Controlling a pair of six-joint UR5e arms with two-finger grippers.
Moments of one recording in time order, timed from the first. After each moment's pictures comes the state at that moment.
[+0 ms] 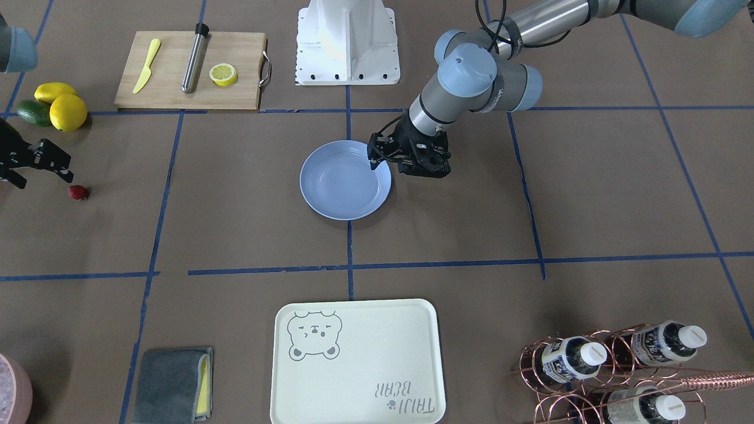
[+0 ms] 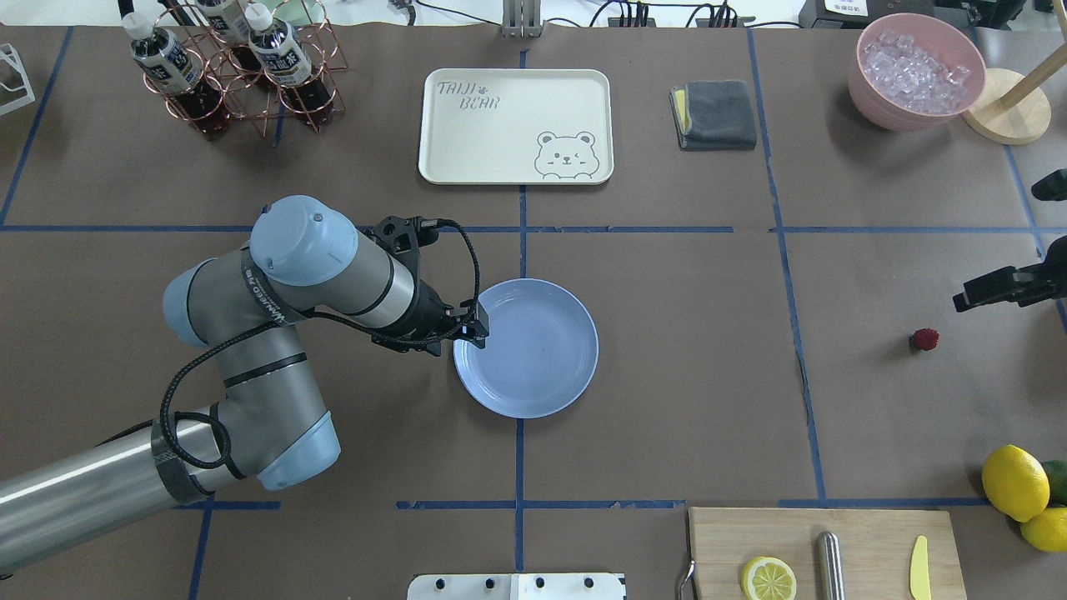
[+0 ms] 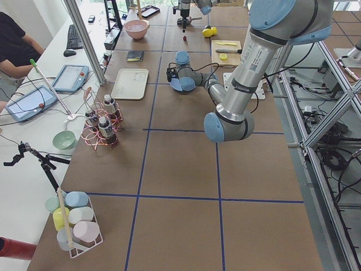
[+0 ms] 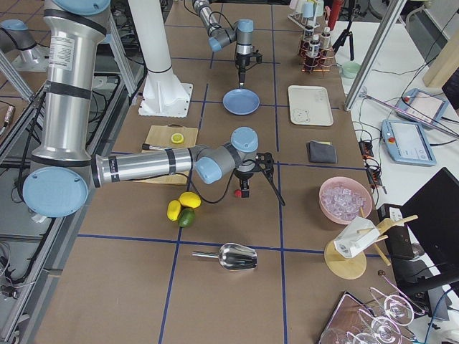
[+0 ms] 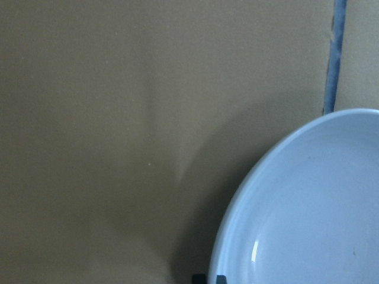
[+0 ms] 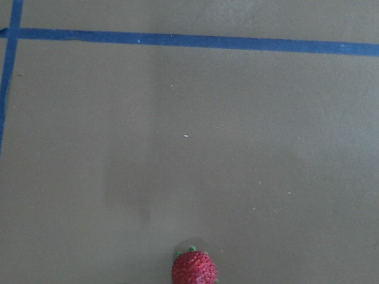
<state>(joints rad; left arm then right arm) -0.54 -2.13 -1.61 -2.07 -2.06 -1.40 0.96 -1.75 1.75 -0.92 2.15 0.80</state>
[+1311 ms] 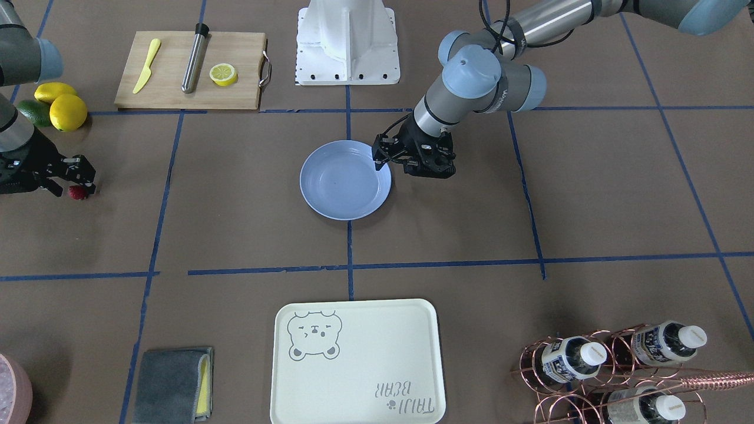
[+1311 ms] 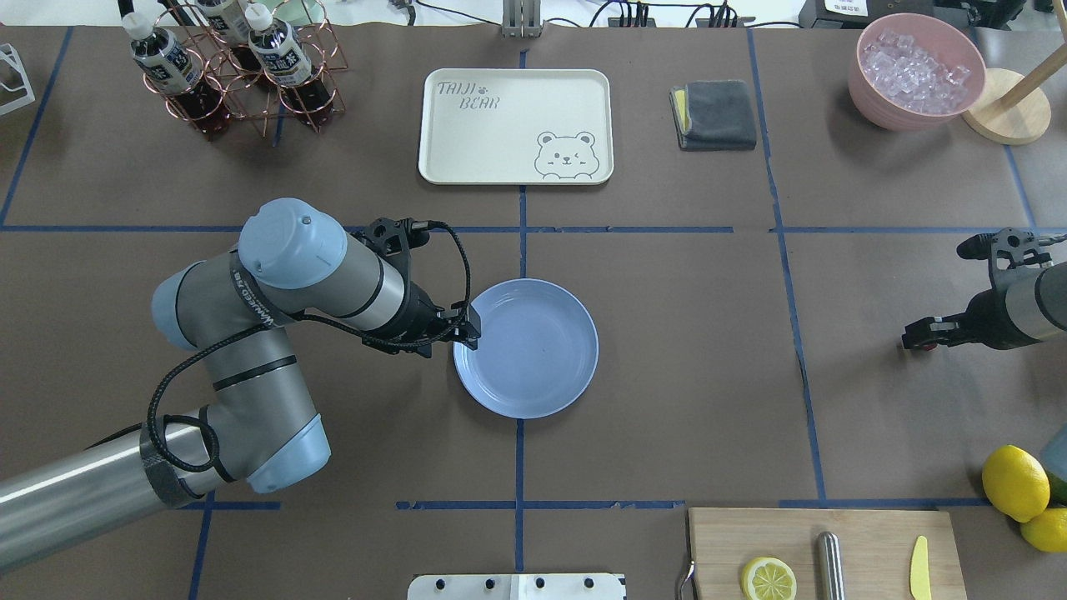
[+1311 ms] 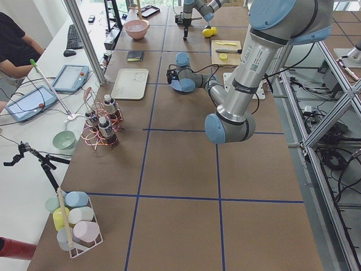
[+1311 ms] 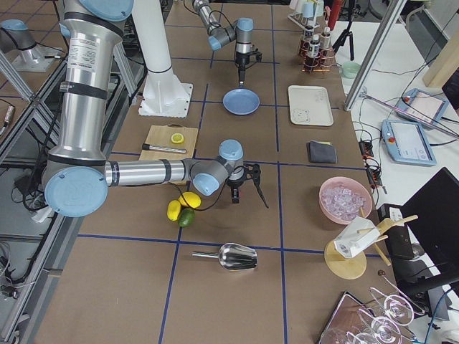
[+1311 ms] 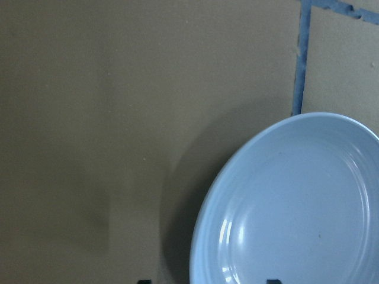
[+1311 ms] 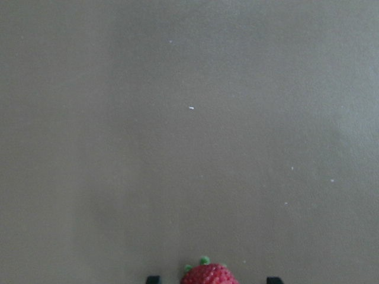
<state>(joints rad) -0.54 -2.12 -1.61 -2.07 -2.06 -1.40 0.86 -1.72 1.68 -0.86 2.07 0.88</state>
